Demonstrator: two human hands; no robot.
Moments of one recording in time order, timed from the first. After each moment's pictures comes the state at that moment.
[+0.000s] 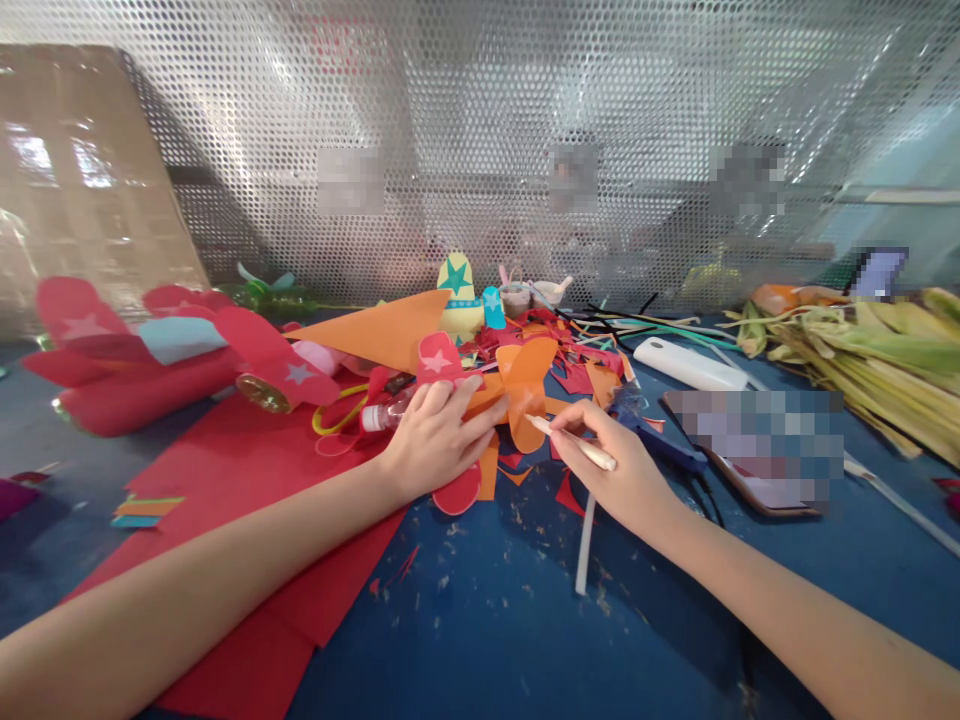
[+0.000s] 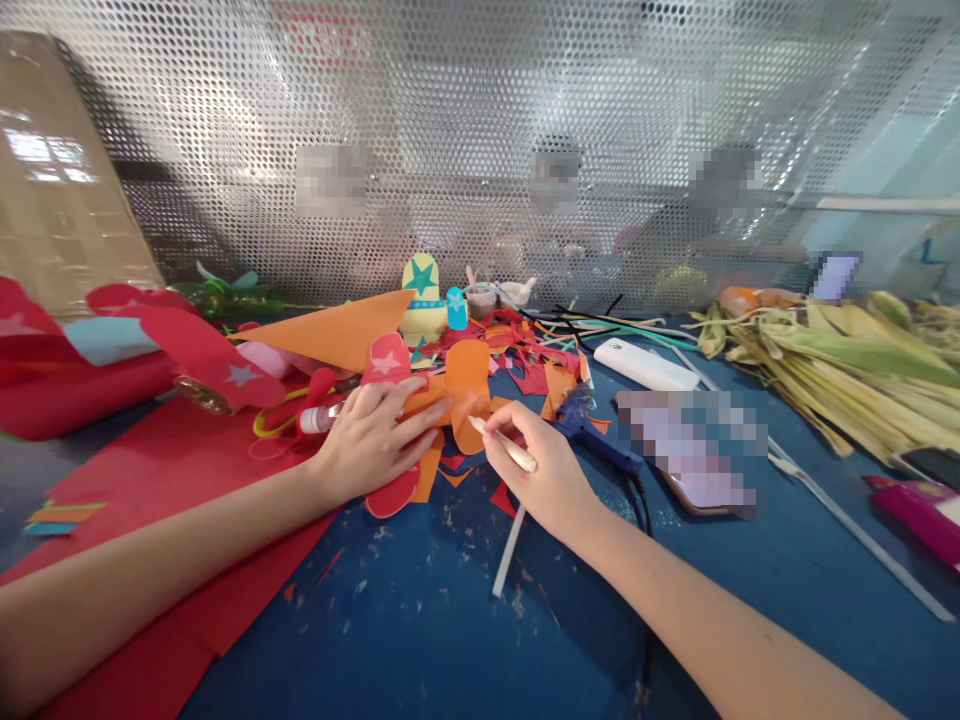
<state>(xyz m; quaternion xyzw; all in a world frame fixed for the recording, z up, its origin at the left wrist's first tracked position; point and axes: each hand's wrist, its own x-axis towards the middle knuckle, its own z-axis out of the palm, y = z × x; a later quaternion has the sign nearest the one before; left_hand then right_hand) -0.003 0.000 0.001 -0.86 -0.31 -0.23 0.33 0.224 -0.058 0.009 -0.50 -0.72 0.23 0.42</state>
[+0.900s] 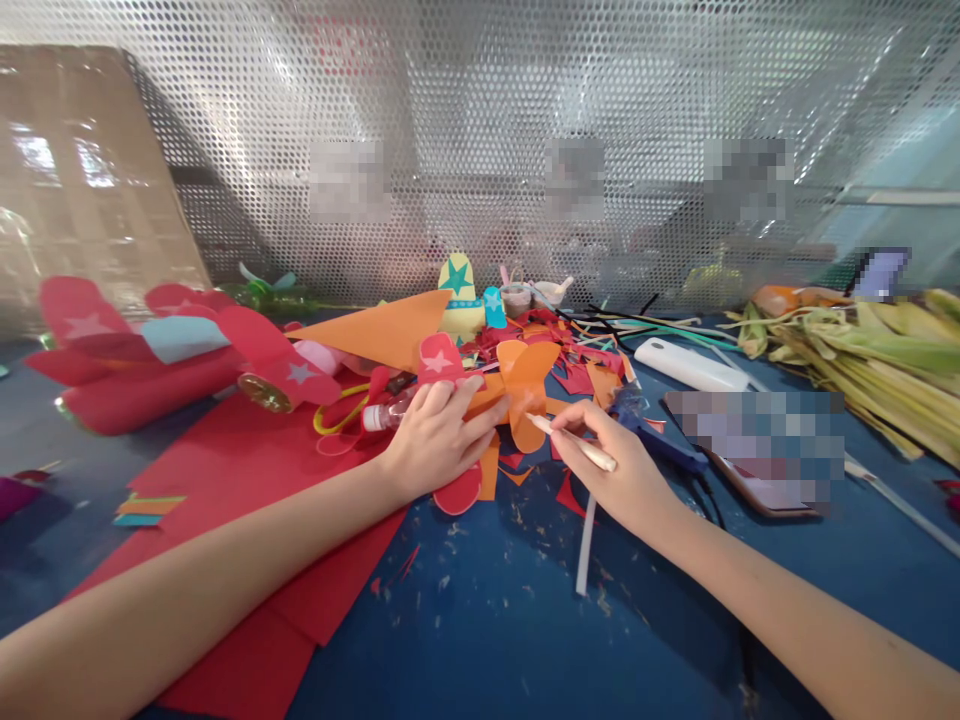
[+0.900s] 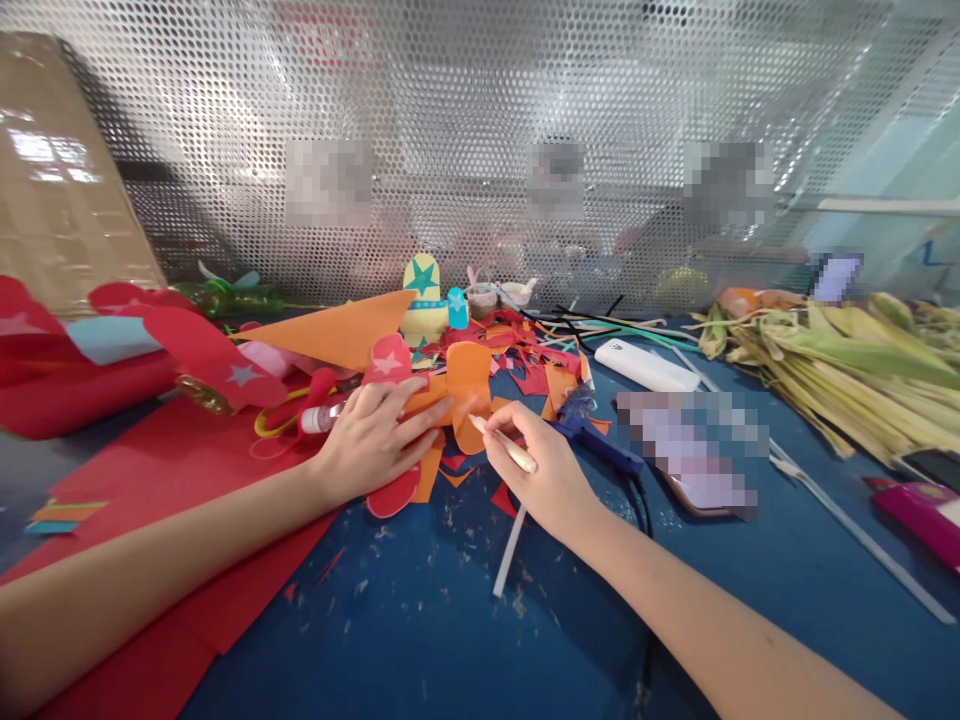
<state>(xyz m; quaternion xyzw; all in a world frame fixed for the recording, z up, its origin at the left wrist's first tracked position) -0.002 -0.001 0.003 -0.86 -0.31 -0.23 0.34 0.223 -0.058 0.008 -0.51 -0.72 0.23 0.42</state>
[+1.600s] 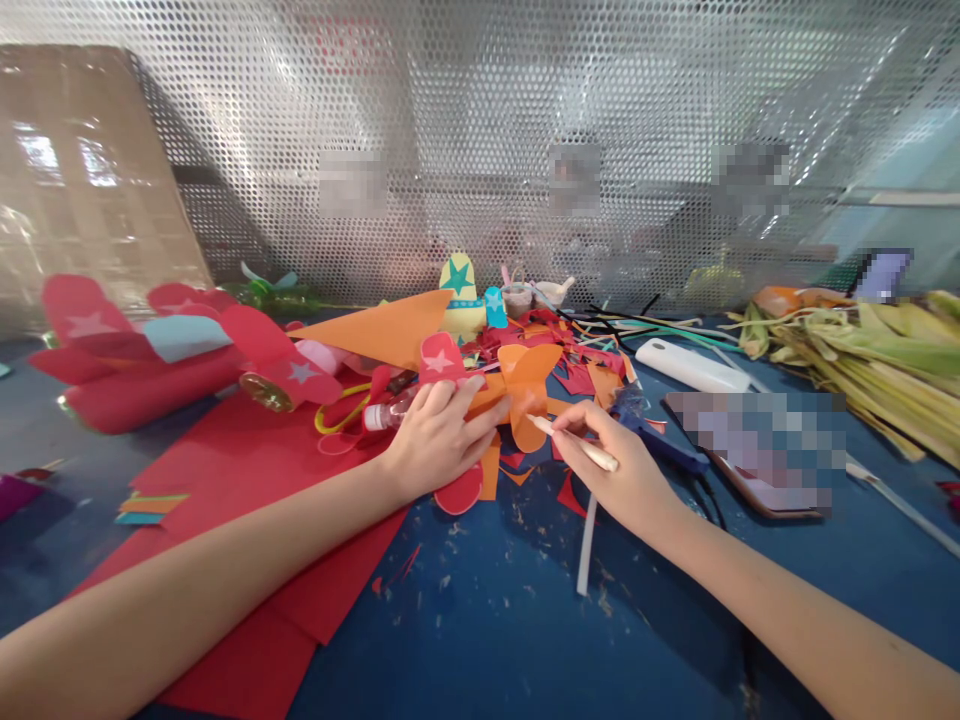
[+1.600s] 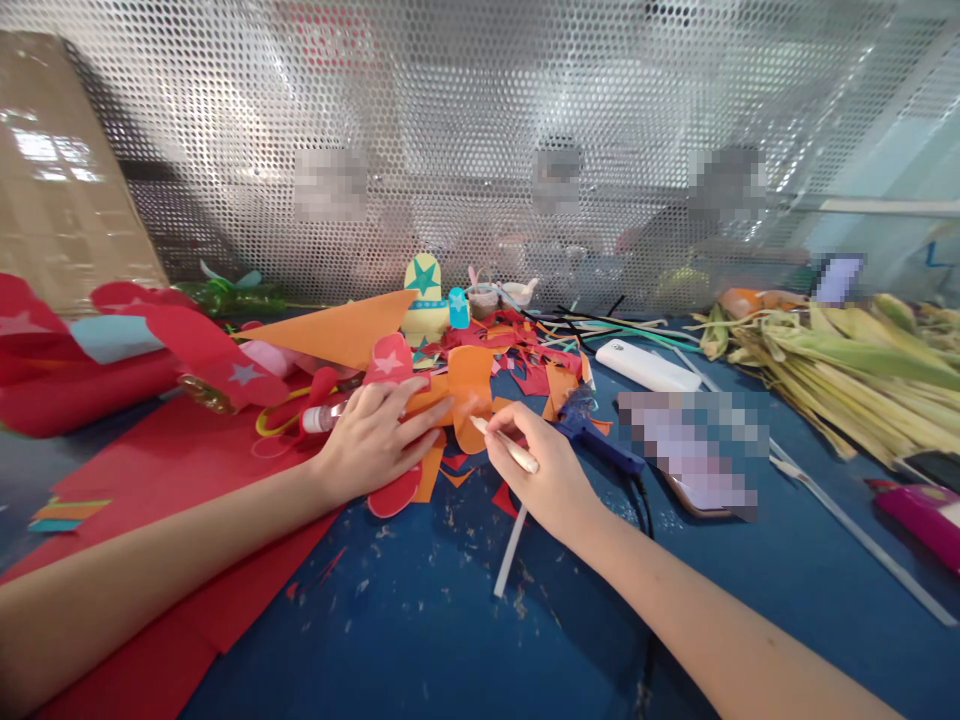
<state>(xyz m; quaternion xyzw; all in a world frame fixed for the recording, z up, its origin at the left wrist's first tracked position) -0.003 0.000 0.001 -0.86 -0.31 -0.23 0.33 0.222 -0.059 0.010 -0.51 -0.71 0.23 0.42</state>
